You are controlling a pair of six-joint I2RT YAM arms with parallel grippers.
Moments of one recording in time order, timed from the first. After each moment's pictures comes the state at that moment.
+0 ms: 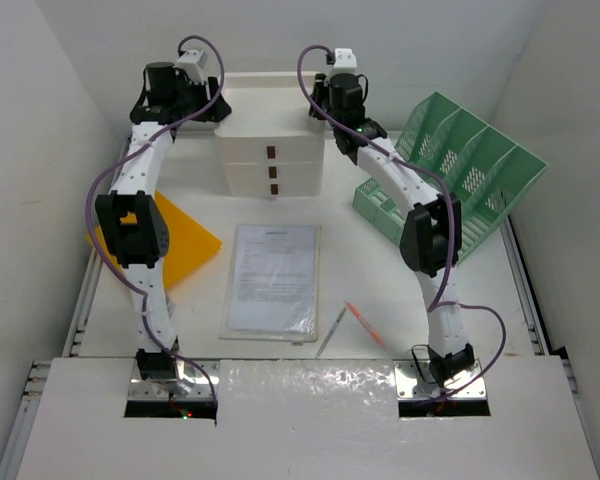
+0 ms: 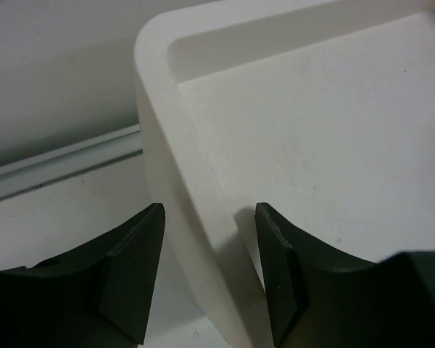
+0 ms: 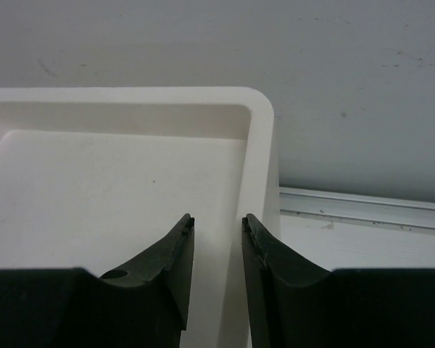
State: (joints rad) left arm 0.02 2.20 2.19 -0.42 0.46 -0.02; right arm 0.42 2.28 2.16 -0.05 0.20 0.20
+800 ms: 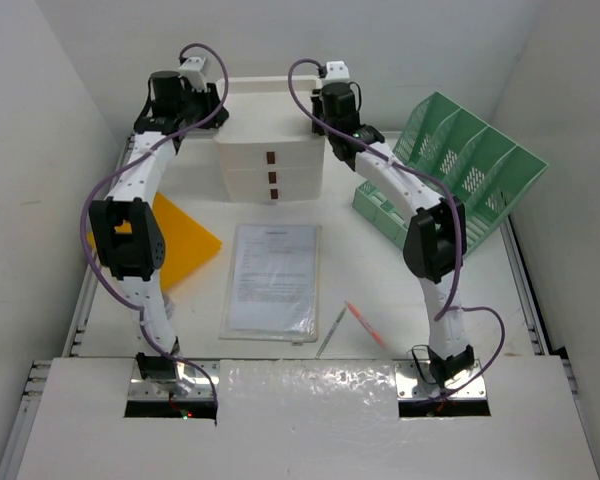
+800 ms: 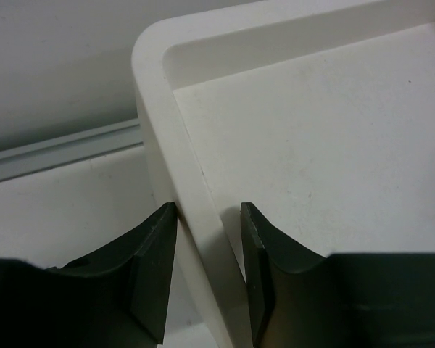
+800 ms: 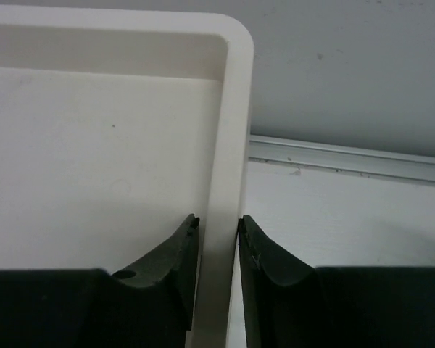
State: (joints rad) left arm -0.02 2.05 1.94 -0.30 0.36 -0.04; right arm 0.46 2.18 2.03 -0.15 0.33 0.13
